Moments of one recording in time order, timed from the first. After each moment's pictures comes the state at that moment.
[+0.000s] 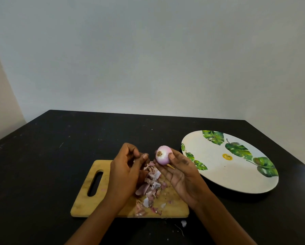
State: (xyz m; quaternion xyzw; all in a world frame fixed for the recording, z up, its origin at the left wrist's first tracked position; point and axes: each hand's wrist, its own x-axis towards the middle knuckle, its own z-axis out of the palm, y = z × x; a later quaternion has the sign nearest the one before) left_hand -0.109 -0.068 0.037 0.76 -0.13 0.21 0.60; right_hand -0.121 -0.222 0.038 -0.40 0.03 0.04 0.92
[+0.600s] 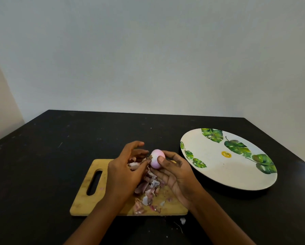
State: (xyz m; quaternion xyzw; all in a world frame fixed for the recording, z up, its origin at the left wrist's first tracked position) left_hand -0.111 -0.066 0.031 0.78 -0.20 0.29 0.52; right_hand -0.124 -0.214 0.035 -0.47 0.04 0.04 0.88
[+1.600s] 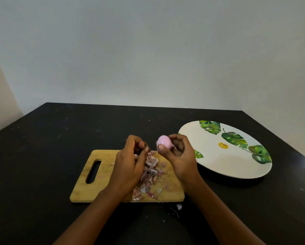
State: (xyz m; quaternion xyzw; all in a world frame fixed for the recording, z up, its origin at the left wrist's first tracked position) left_hand -0.117 -0.074 0.030 0.79 -0.22 0.23 0.52; right_hand -0.118 -0.221 0.020 -0.69 0.00 -0.18 0.70
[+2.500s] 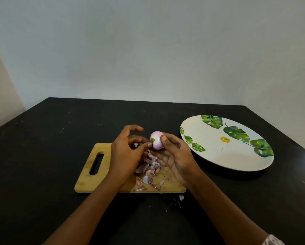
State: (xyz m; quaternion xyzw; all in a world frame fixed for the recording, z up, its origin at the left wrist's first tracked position) left_hand -0.113 -0.070 0.035 0.76 -0.13 0.17 0.62; right_hand -0.121 -0.214 0.026 -0.52 -0.03 -0.01 0.86
